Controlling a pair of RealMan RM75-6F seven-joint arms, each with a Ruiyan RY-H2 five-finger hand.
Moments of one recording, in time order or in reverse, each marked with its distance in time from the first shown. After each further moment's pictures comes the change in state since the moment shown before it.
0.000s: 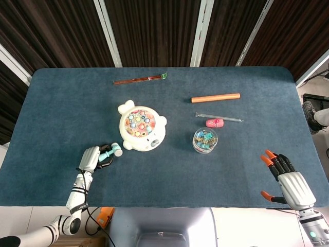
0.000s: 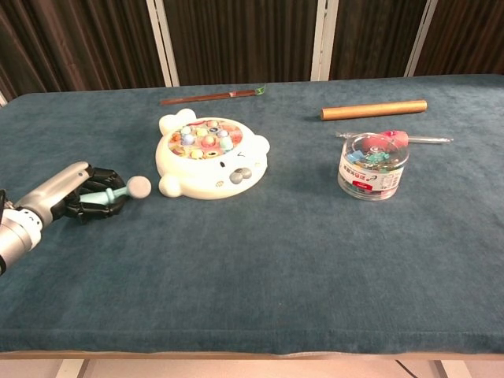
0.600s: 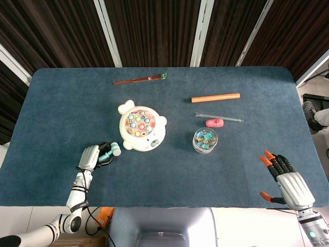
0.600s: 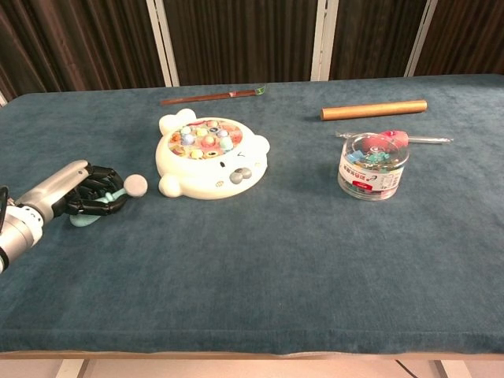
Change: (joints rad) left arm -0.009 -0.006 -0.021 0.009 -0.026 -0.015 0.033; right arm 0.004 0.002 -0.005 -0.003 -0.006 -0.006 0.003
